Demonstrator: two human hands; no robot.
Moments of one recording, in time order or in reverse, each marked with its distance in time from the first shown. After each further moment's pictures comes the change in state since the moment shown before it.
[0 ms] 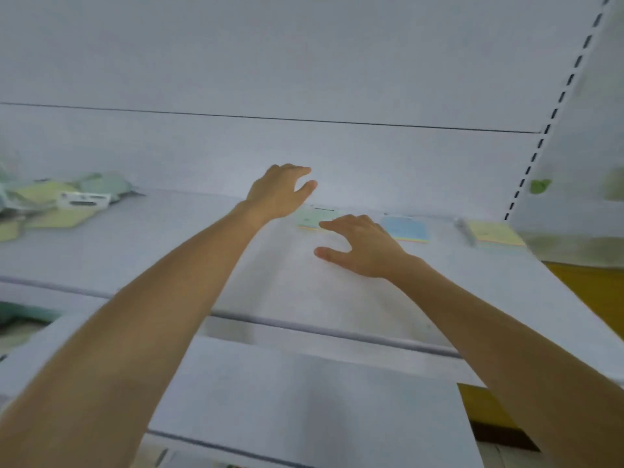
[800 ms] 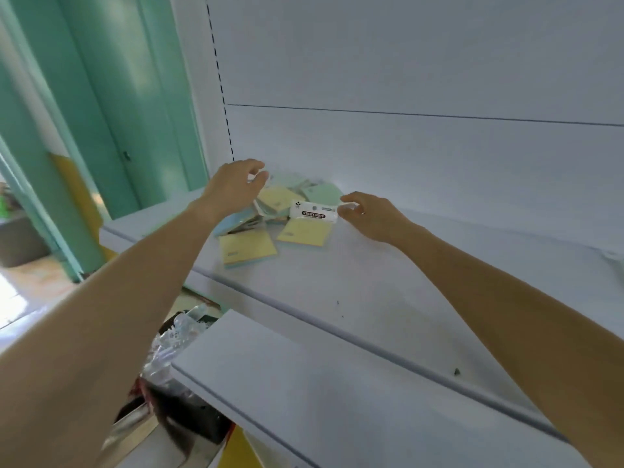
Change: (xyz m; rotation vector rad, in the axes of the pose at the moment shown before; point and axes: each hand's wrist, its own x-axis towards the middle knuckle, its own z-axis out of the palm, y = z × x) left_hand -0.089 -0.439 -0.179 0.023 0.181 -0.419; right_hand 0.284 -0.317 0.109 0.378 -0.044 -0.079
